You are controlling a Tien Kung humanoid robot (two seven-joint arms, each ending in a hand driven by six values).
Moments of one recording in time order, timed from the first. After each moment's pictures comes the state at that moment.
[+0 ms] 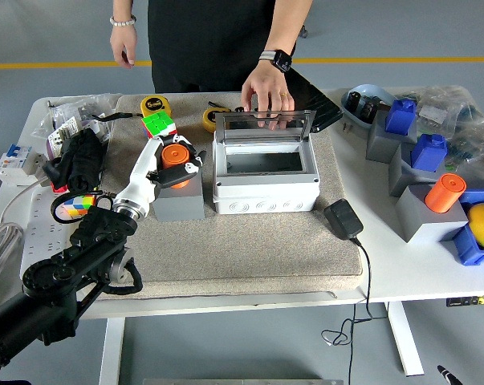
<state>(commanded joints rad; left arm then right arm) -0.53 0.12 -0.75 -0.93 0.80 0.28 -0.33 0.19 -0.19 0.16 0.29 0.42 -0.17 0.00</state>
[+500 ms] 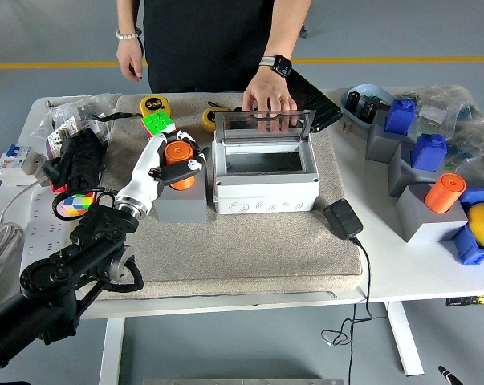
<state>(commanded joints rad) -0.52 0.13 -0.79 -1.03 0.86 0.28 -0.30 0.19 -0.19 0.17 0.29 0.42 -0.18 0.00</state>
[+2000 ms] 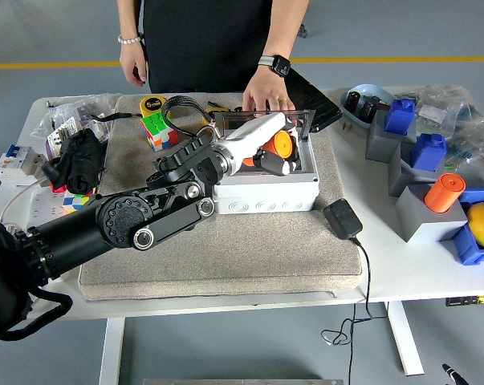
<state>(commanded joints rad) -0.99 0.00 -0.38 -0.89 1.31 0.20 0.16 0.20 -0.20 0.16 0.29 0.43 -0.19 0.01</state>
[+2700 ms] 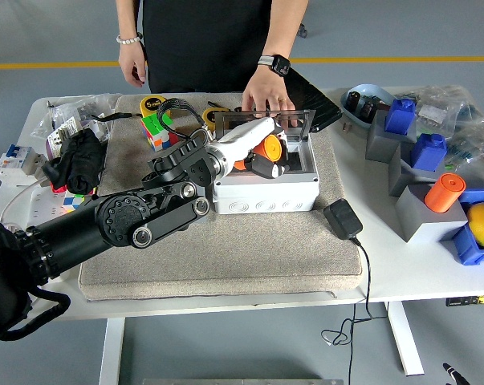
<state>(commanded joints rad) -0.98 0.00 -0.38 -0.86 1.31 0.18 0.15 0.20 -0.20 0.16 0.29 0.42 -0.19 0.01</state>
